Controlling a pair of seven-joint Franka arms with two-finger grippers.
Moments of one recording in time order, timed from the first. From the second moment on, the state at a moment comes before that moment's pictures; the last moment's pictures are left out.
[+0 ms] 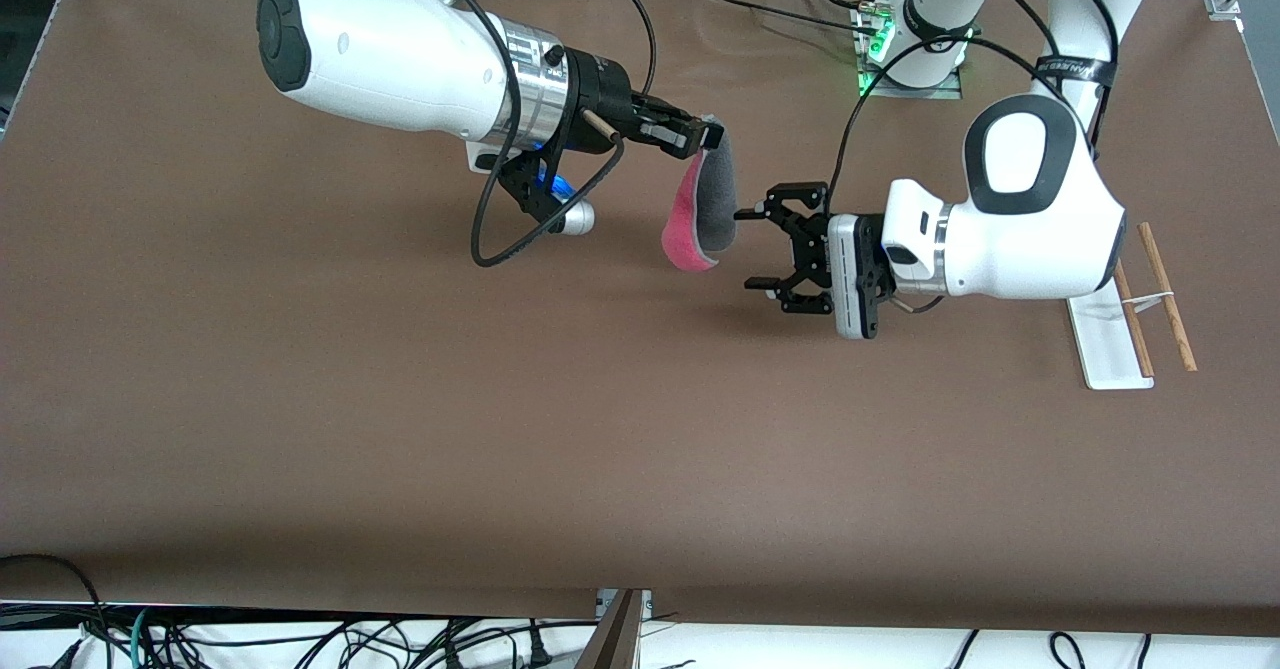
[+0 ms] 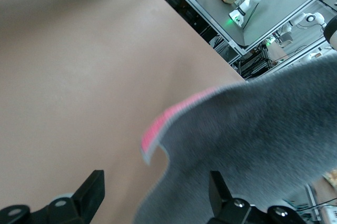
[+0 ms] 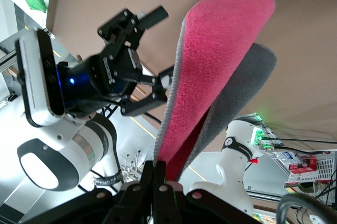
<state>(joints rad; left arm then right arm) -0.18 0.39 -0.13 -1.60 -1.03 1.84 1.10 0.54 0.55 0.12 -0.95 0.80 1.83 1.22</state>
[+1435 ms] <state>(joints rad) -0.18 0.51 -0.15 -1.50 -1.15 1.79 1.40 0.54 0.56 0.11 -0.96 0.80 1.83 1.24</state>
